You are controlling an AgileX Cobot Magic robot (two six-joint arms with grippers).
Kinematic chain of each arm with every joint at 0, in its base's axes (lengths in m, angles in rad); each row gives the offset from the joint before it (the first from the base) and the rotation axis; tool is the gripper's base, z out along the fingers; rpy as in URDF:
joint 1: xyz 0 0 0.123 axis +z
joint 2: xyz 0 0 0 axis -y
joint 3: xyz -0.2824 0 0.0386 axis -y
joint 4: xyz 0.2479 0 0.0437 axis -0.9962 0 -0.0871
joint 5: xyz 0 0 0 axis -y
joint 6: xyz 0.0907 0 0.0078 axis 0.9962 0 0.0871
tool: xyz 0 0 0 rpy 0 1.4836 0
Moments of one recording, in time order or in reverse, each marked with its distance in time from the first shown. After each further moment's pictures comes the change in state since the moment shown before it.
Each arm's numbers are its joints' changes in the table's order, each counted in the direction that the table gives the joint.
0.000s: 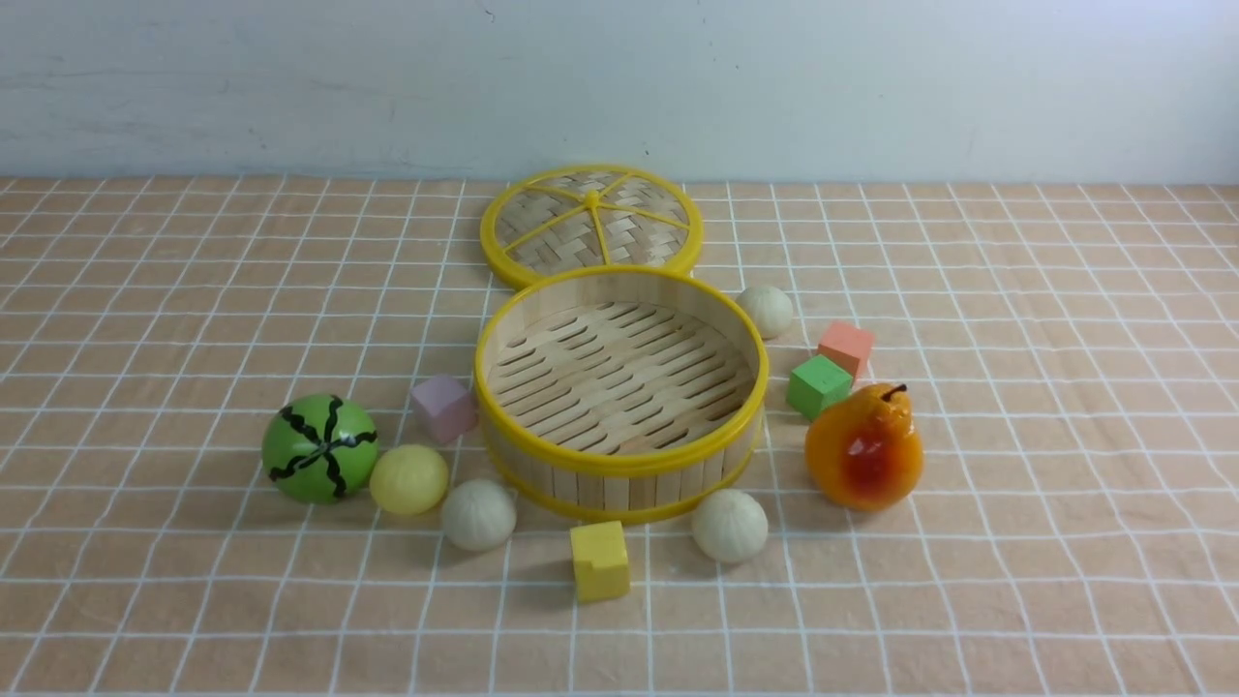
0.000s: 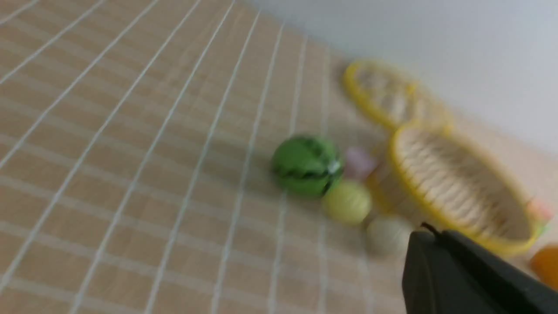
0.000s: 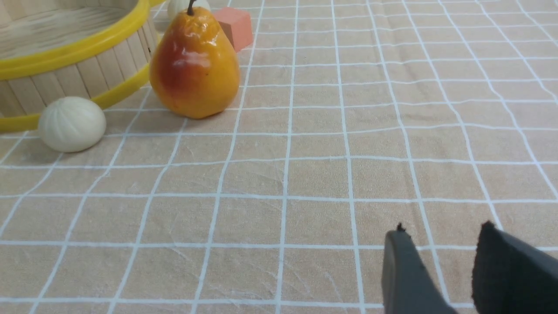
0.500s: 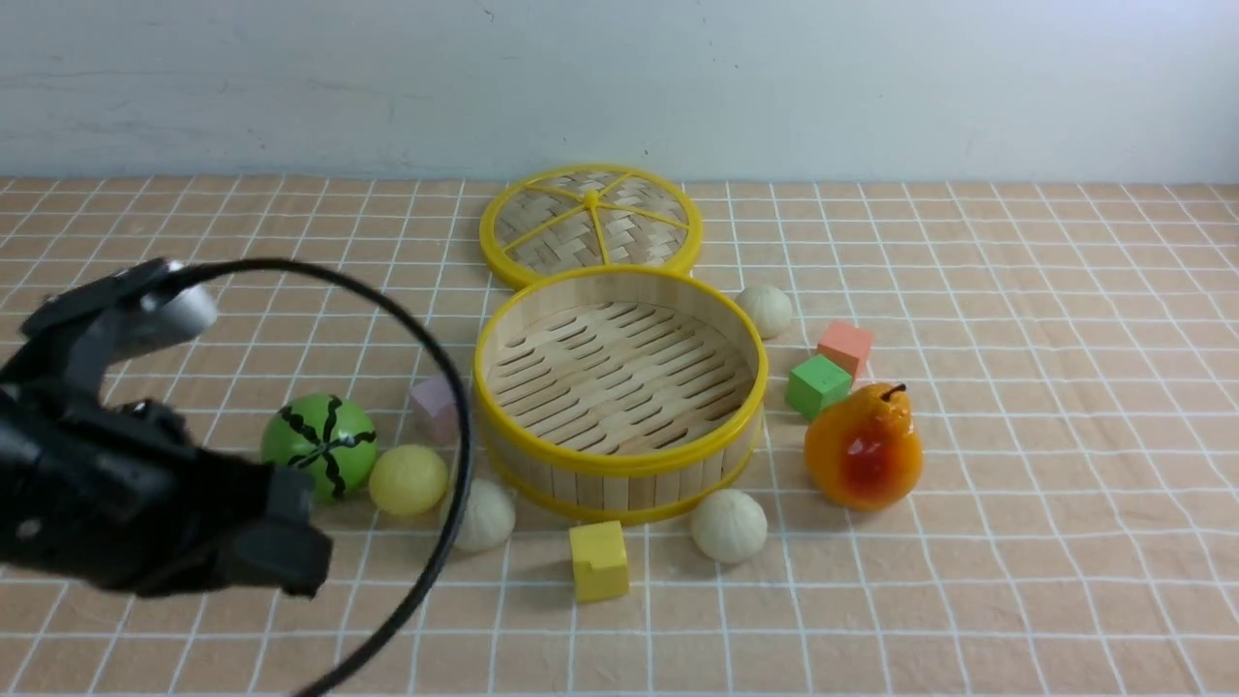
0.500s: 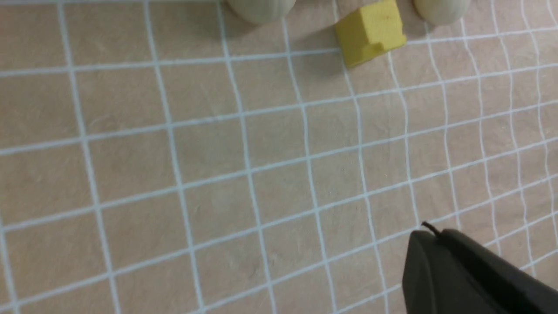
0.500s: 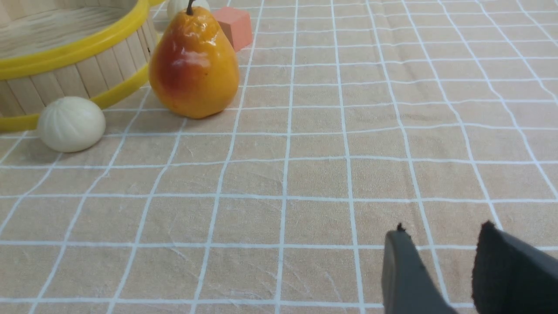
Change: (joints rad) right arm 0.000 0.000 0.000 0.000 0.000 0.000; left arm -0.002 -0.773 0.335 0.626 -0.187 0.701
